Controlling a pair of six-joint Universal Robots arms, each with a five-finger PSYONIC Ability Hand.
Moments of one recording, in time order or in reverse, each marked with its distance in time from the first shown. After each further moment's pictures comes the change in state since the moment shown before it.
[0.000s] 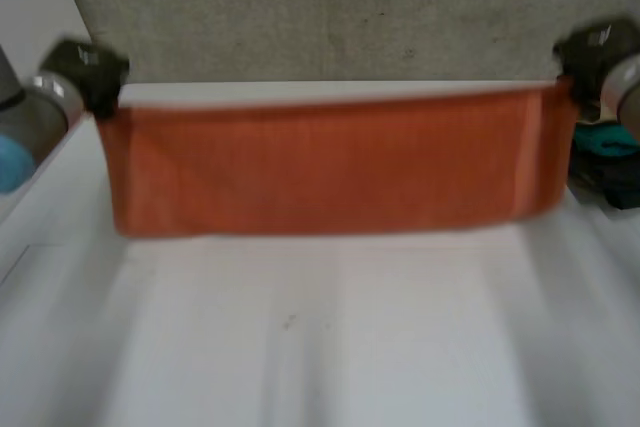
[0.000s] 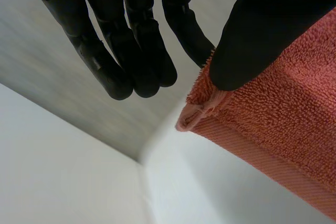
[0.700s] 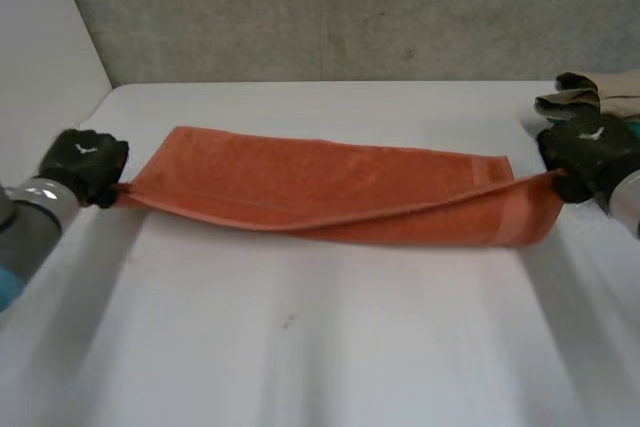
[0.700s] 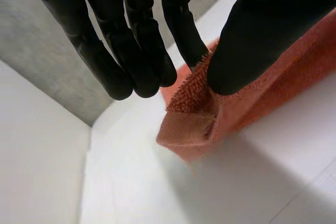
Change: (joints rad) left arm 0.116 0.274 -0.829 0.421 0.138 -0.084; right arm -0.093 -0.436 0.878 -0.229 -0.215 0.055; left_hand 0.000 -0.004 -0.004 -0.004 -0.011; right_hand 0.000 0.000 -0.005 -0.001 -0.007
